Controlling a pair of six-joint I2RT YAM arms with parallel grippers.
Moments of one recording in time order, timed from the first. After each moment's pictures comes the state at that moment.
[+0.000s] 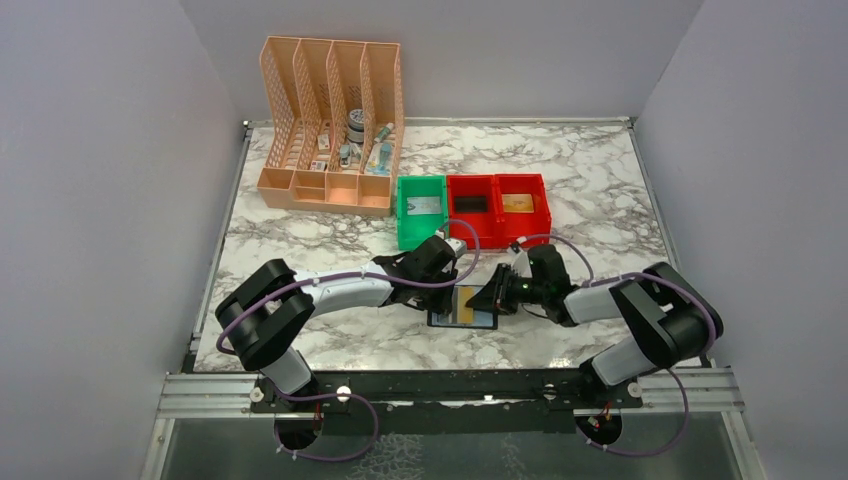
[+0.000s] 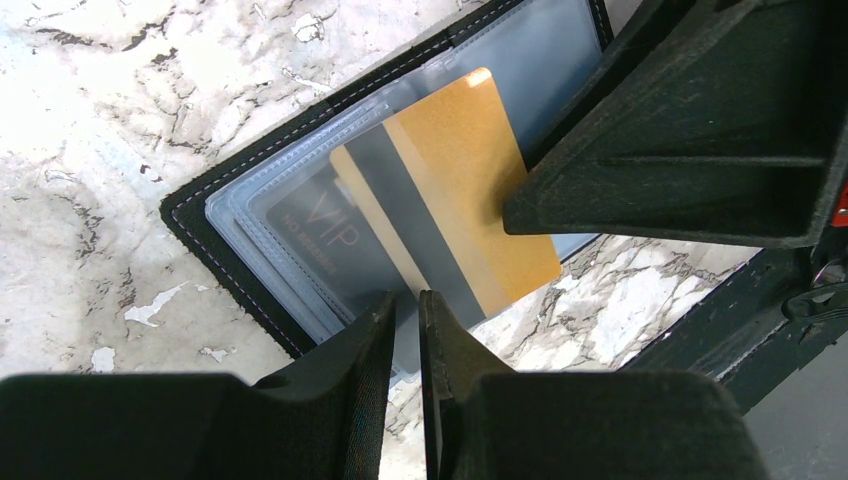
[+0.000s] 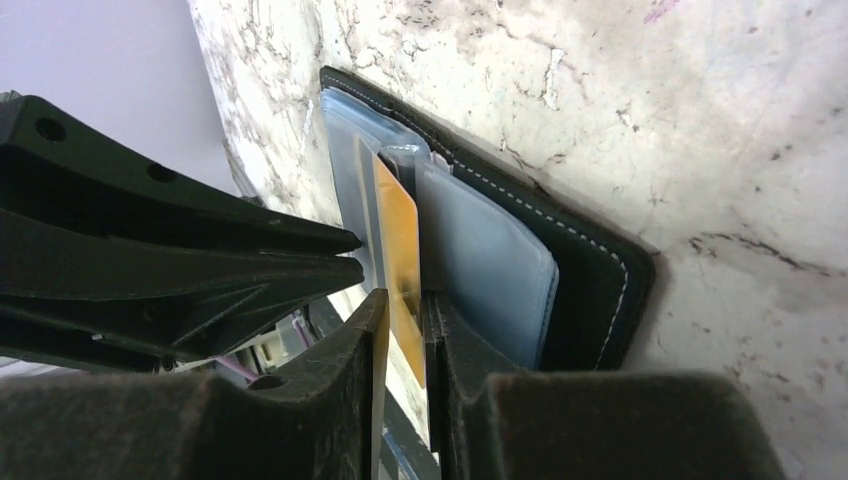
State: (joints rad) left arm -0.93 1.60 0.85 -0.21 0.12 -0.52; right arm 0.46 1.50 0.29 0.54 -0.64 0.93
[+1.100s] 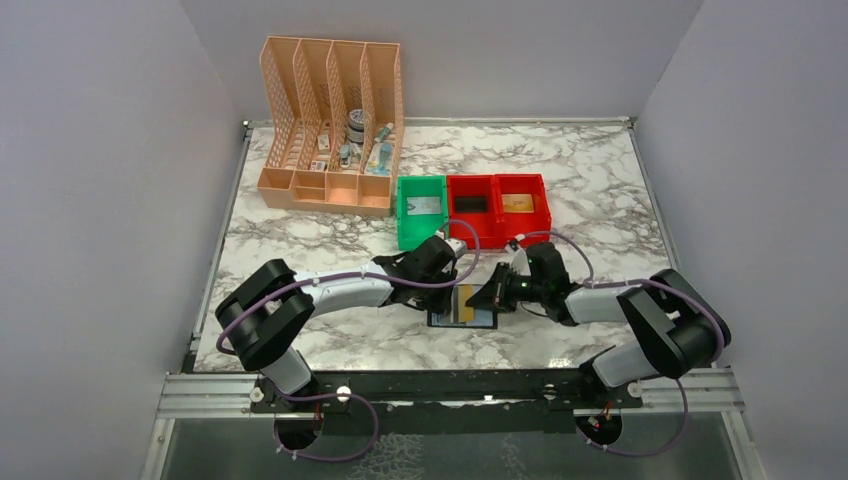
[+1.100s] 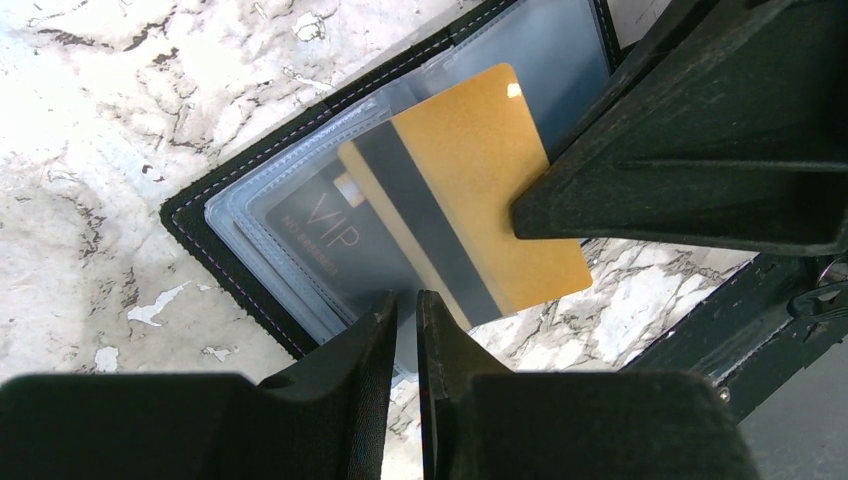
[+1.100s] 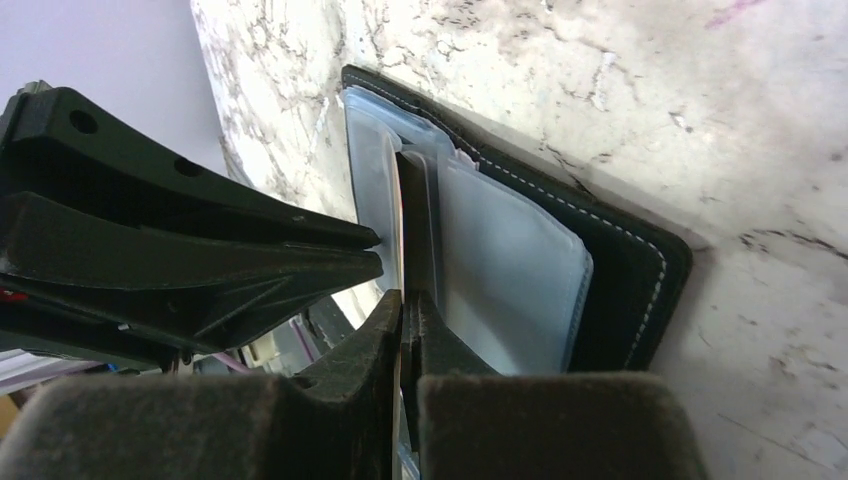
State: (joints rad) left arm -0.94 1.60 0.85 -0.22 0.12 -0.51; right arm 0.48 1.48 0.31 0.52 -0.62 0.94
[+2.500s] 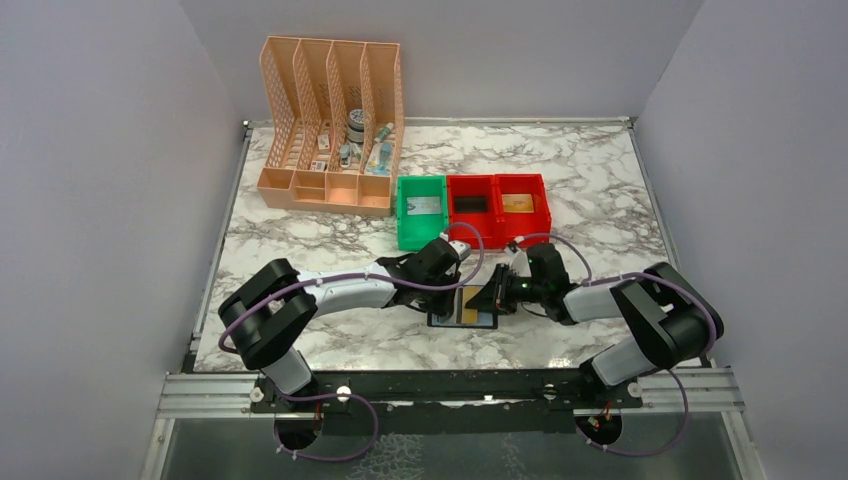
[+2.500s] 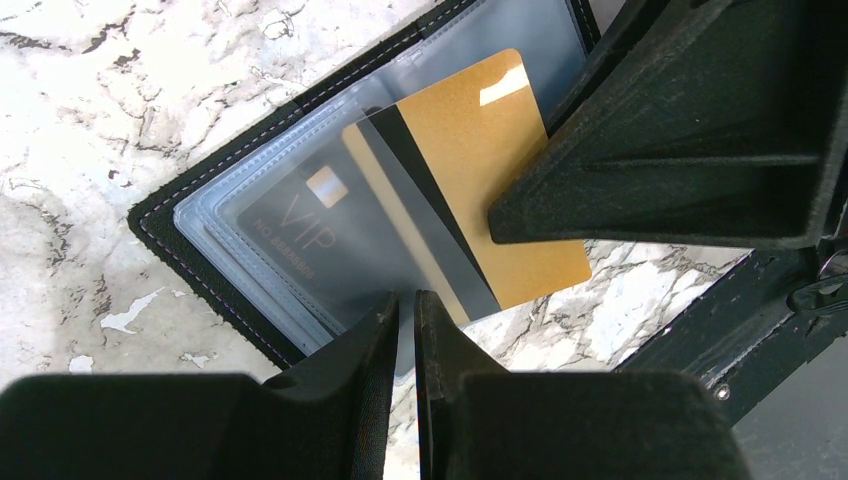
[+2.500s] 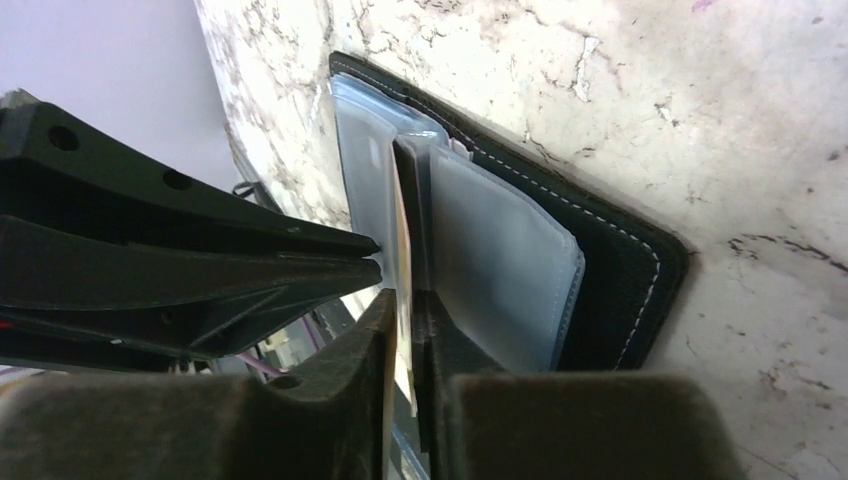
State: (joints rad) left arm -0.96 1.61 0.86 -0.22 0.12 -0.51; right arm 0.46 1.52 0.31 0.53 -0.68 0.93
